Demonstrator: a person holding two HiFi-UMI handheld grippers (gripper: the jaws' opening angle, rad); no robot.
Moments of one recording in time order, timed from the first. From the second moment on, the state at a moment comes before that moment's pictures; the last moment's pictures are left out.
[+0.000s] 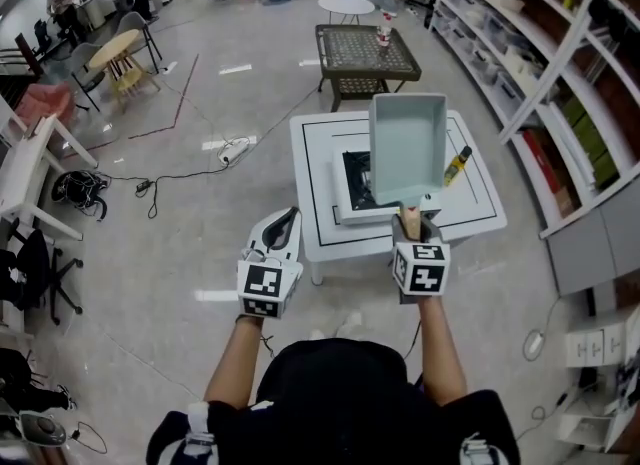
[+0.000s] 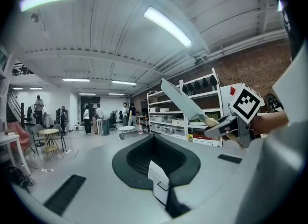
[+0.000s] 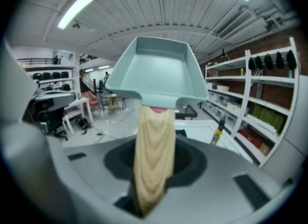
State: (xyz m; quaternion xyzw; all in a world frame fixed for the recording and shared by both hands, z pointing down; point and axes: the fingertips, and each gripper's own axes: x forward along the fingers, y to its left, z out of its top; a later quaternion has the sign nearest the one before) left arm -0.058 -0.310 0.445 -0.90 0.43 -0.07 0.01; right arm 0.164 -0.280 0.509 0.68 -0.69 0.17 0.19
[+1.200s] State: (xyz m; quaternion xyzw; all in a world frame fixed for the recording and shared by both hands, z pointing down) left arm -0.040 -0.343 0.482 -0.87 0.49 -0.10 -0.02; right arm 0.204 -0.360 0.638 0.62 -0.67 0.27 0.30
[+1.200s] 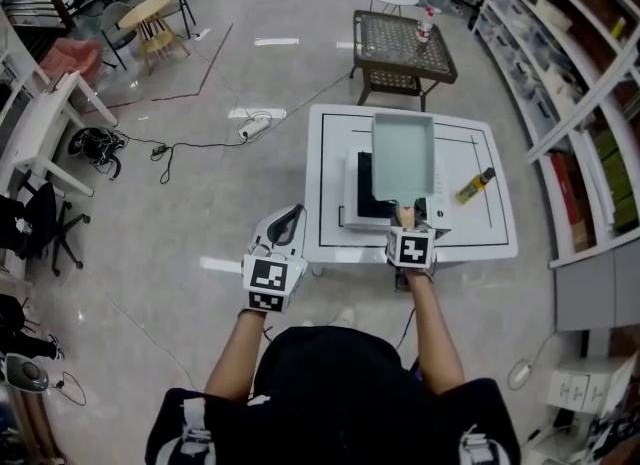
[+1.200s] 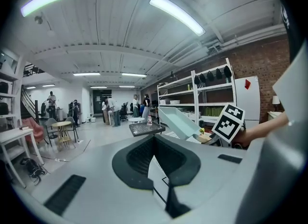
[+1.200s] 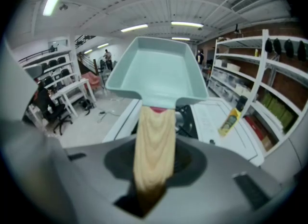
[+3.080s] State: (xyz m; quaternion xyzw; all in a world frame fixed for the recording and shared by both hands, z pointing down) left arm -0.052 -0.359 0.507 -0.85 0.50 -0.14 -0.03; right arm 0.217 -0.362 0.746 0.61 -0.58 0.36 0.40
